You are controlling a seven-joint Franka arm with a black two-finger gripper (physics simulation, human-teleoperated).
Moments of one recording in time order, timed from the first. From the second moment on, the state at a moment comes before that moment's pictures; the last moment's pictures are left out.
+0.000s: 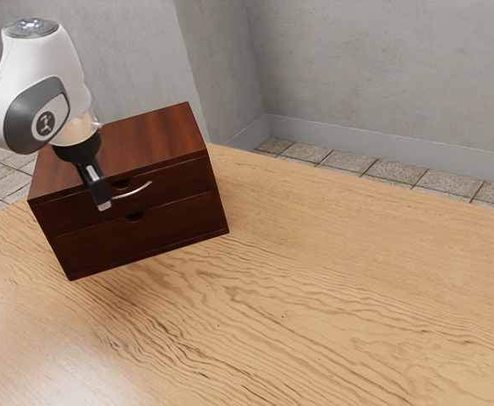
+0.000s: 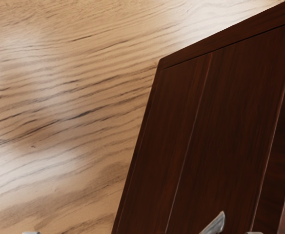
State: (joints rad) arm 0.52 -0.01 -0.17 -1.69 0.26 1.90 -2.48
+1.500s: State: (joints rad) arm 0.38 0.02 -0.17 -1.66 0.25 1.89 -2.49
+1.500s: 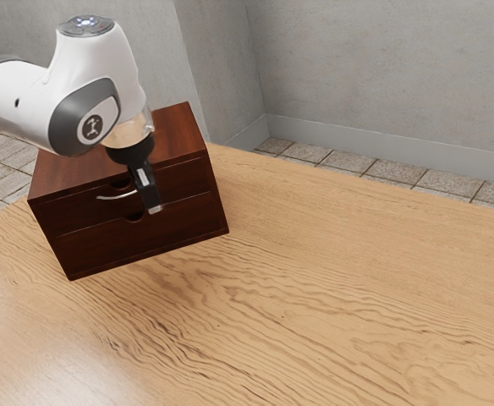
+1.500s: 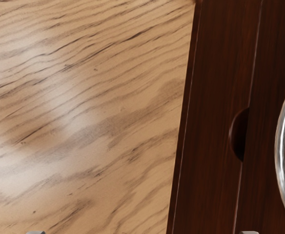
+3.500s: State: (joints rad) arm 0.44 0.09 -0.14 -1.69 0.25 1.99 -2.49
